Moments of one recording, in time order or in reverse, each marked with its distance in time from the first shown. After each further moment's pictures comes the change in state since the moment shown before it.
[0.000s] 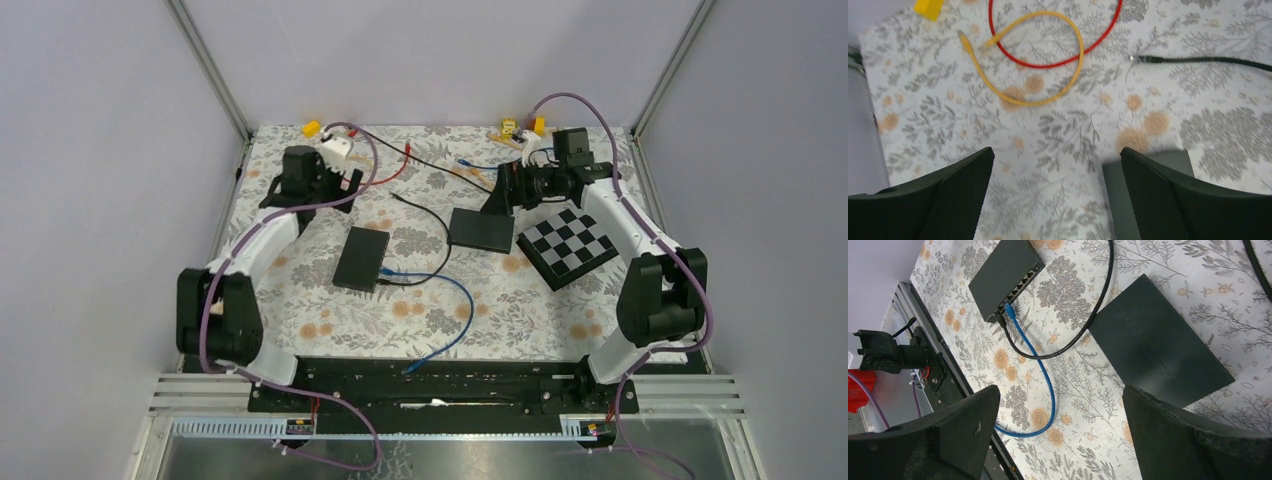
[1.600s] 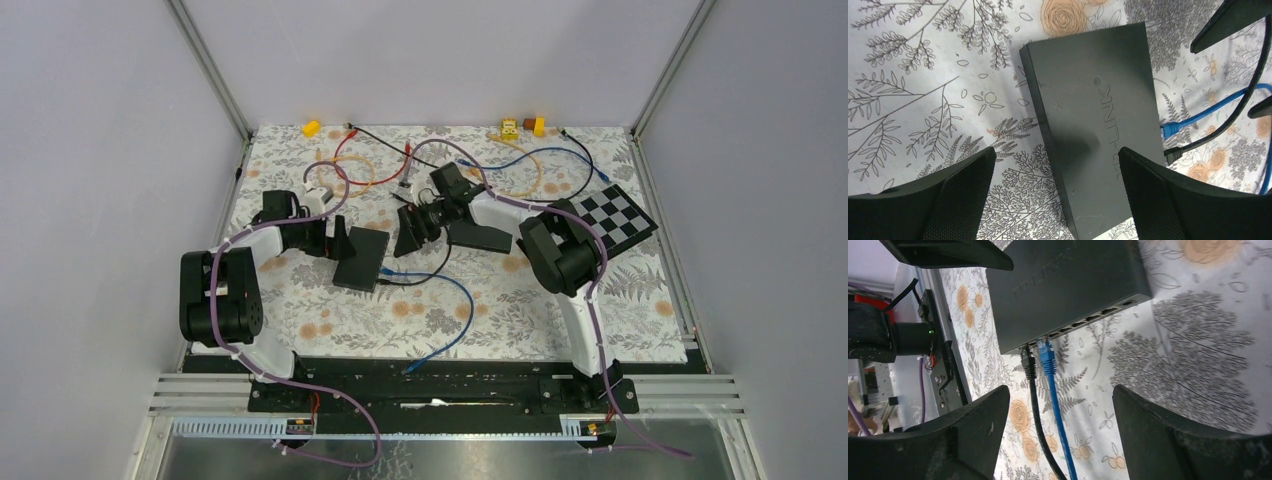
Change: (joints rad) left arm 0.260 0.070 -0.264 -0.104 0.579 -0.119; right arm 0.435 0.571 0.248 0.288 -0.036 0.160
